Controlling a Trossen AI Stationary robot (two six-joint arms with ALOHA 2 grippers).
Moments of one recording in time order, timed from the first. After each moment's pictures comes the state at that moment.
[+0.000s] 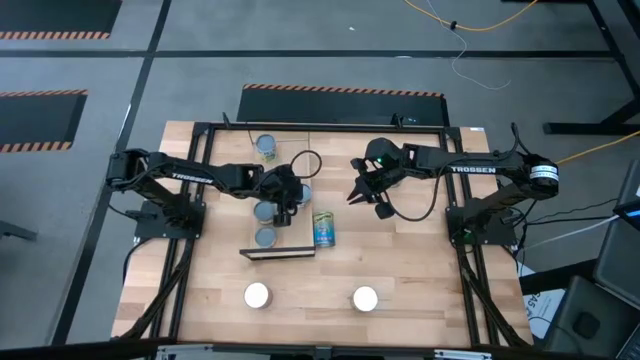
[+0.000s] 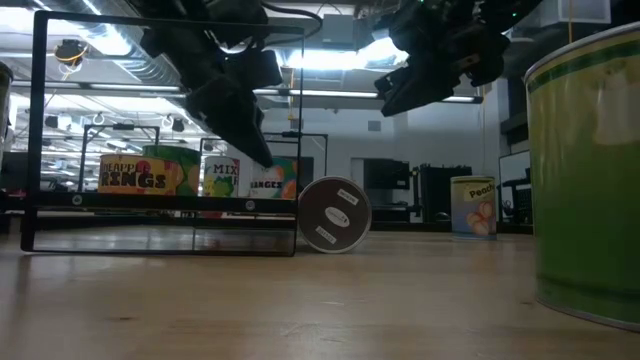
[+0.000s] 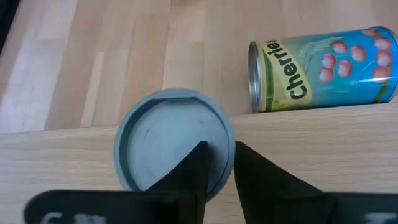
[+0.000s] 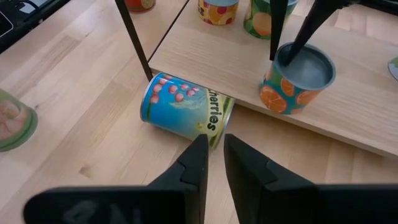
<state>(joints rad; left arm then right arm) 0.12 1.46 0.86 -0.30 -0.05 0.12 -0.26 1.43 0.98 -0.36 -0.49 -0.55</state>
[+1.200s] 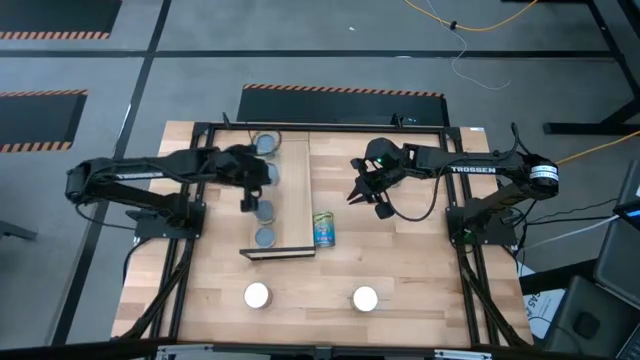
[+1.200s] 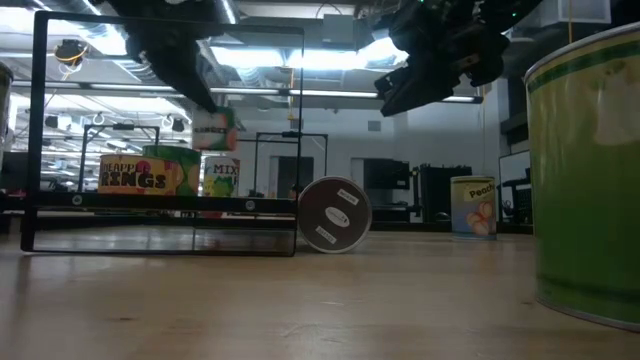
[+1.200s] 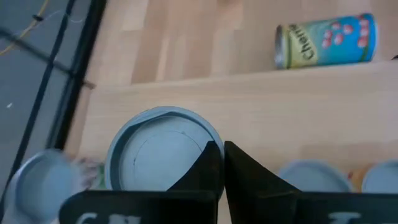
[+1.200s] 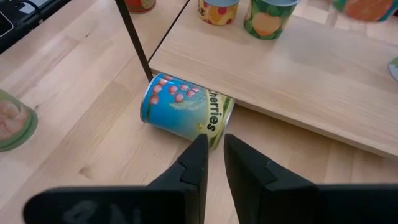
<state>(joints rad) 0.21 1.04 0.86 -0.62 -0.09 0.20 -0.26 1.43 0.98 -0.36 -0.49 -0.55</state>
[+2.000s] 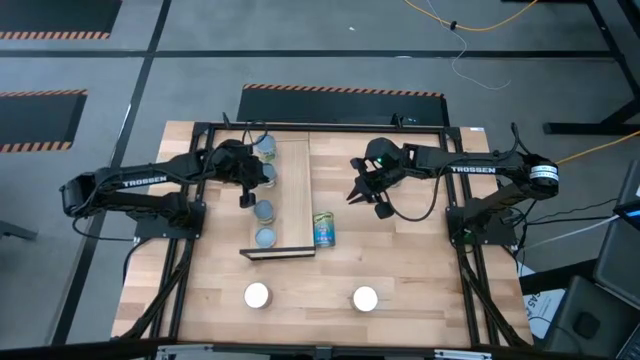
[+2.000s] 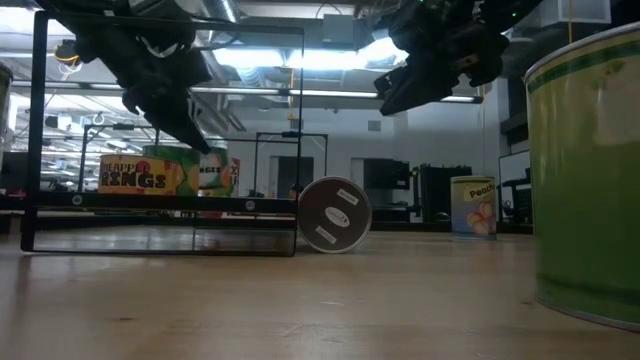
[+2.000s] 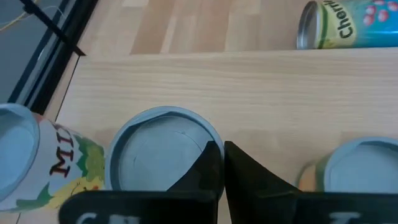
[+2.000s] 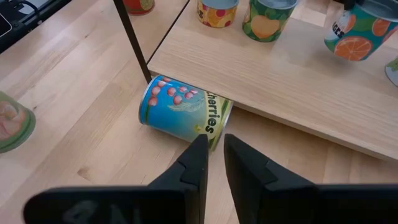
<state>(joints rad) 0.45 0.97 0.57 -0.34 0.12 0.27 -0.26 1.43 0.98 -0.35 -0.49 -0.55</state>
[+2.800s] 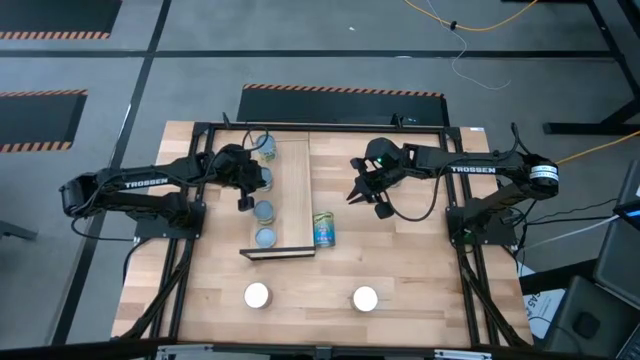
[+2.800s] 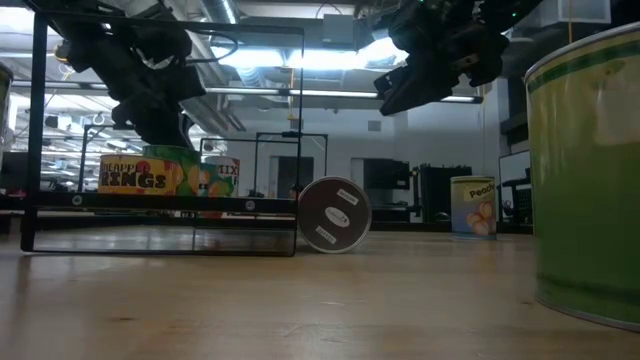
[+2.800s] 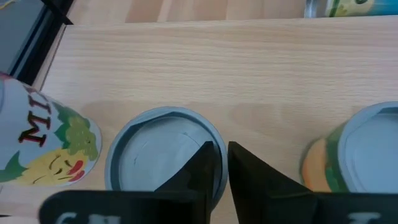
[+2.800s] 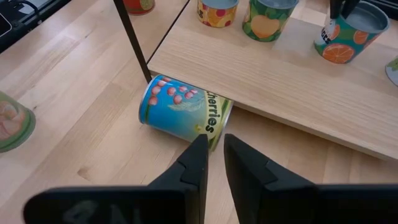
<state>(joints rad) 0.45 0.97 0.51 -0.33 0.10 0.26 -0.26 1.43 0.98 -0.36 -0.49 -0.55</state>
